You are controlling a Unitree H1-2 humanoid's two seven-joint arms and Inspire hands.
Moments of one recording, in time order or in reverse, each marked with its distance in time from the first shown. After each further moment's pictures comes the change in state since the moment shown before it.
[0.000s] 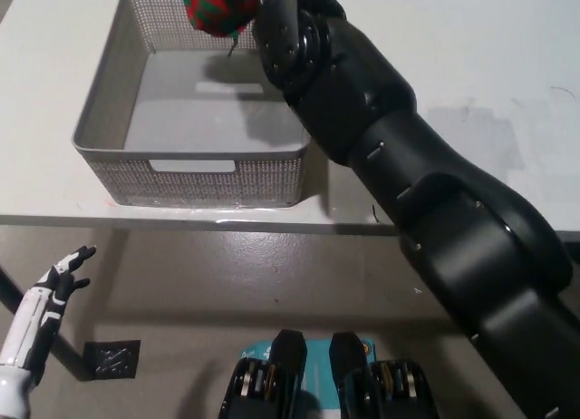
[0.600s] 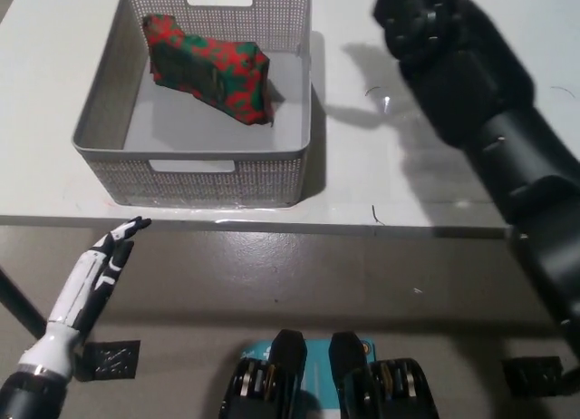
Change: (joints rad) left_arm -0.132 -0.004 -0.116 0.081 0.033 -0.003 -0.010; right_arm 0.141 -0.257 0.035 -0.312 0.014 0.140 0.375
